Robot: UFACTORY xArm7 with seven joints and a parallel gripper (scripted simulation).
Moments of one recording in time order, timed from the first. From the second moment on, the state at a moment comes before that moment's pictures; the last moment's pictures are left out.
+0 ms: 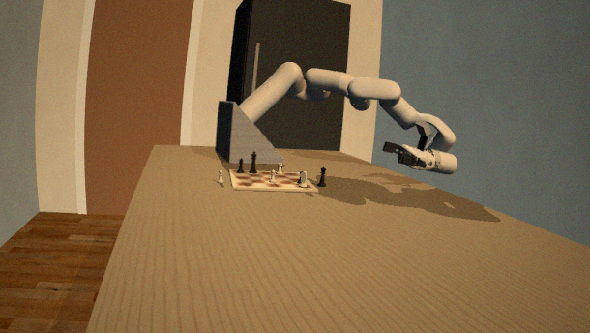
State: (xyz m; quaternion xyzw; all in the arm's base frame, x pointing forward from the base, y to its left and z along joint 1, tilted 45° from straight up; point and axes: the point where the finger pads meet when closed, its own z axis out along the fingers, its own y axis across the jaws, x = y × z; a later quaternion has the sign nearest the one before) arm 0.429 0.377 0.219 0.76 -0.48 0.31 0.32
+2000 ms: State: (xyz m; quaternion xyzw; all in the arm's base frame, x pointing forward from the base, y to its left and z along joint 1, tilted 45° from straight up) arm 0.435 0.346 0.249 0.75 -0.48 0.30 0.33
